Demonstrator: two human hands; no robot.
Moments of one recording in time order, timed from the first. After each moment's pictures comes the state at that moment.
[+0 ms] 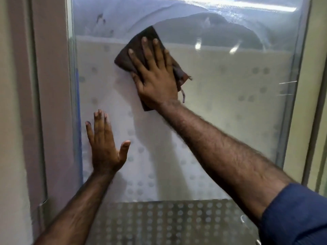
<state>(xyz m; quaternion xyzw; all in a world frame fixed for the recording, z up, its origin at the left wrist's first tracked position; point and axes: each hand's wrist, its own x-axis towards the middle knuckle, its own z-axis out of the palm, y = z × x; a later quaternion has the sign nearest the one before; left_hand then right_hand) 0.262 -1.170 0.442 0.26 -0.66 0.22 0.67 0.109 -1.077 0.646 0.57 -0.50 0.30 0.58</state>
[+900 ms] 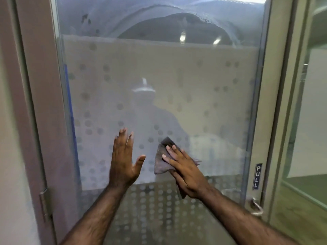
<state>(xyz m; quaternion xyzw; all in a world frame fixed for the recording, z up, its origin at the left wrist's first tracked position) 0.229 -1.103 0.372 0.19 -0.78 0.10 0.59 -0.007 -0.952 0.347 0.74 -0.53 0.33 0.26</state>
